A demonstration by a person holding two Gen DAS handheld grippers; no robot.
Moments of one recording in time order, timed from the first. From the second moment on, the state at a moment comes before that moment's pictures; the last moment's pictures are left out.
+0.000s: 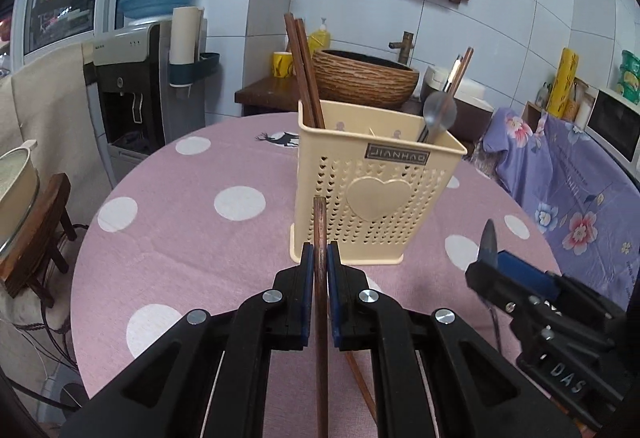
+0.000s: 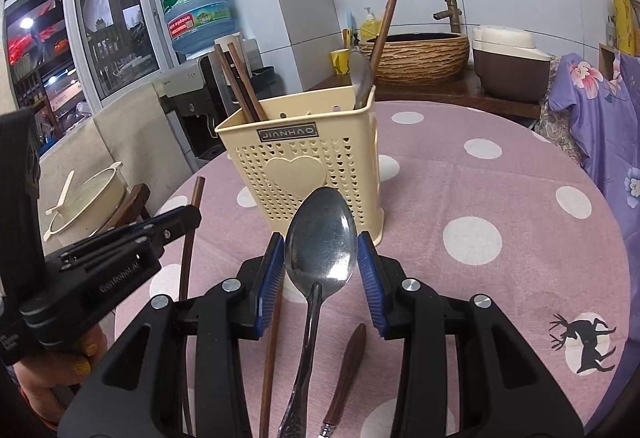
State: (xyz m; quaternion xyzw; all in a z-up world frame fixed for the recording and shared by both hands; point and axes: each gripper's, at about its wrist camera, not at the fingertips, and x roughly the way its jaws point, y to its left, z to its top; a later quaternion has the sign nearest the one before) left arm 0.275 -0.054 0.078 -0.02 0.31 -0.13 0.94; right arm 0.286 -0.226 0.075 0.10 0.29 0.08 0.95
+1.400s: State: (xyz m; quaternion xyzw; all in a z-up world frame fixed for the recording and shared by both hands) left arm 0.262 -0.036 0.097 -0.05 0.27 -0.14 0.95; right arm 0.274 -0.208 0.064 0.07 0.28 0.08 0.95
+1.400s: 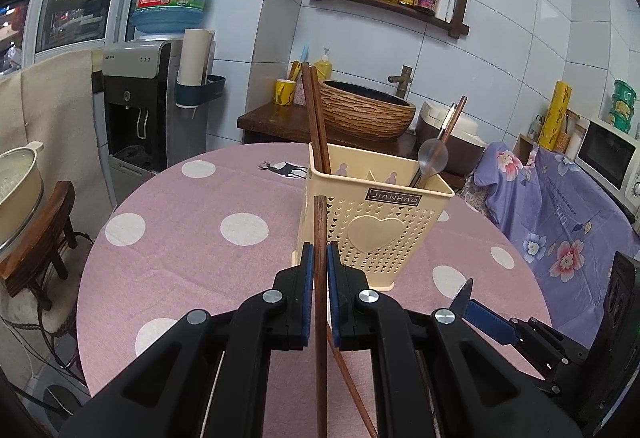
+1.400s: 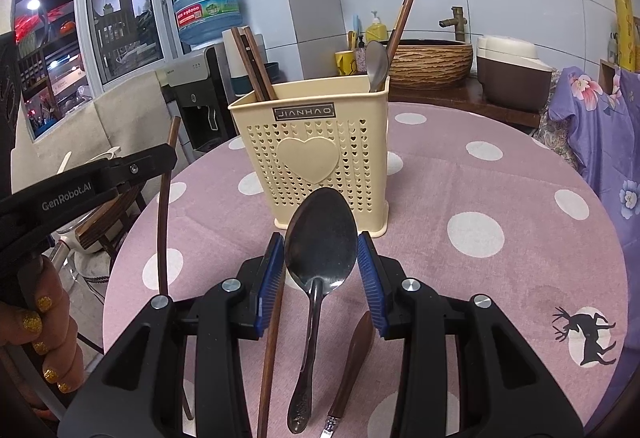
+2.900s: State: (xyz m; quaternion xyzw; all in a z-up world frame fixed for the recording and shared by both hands) left arm 0.339 -0.062 0.273 -0.06 0.13 -0.14 0.98; right arm 0.412 -0.219 0.226 0.02 0.12 0.02 0.99
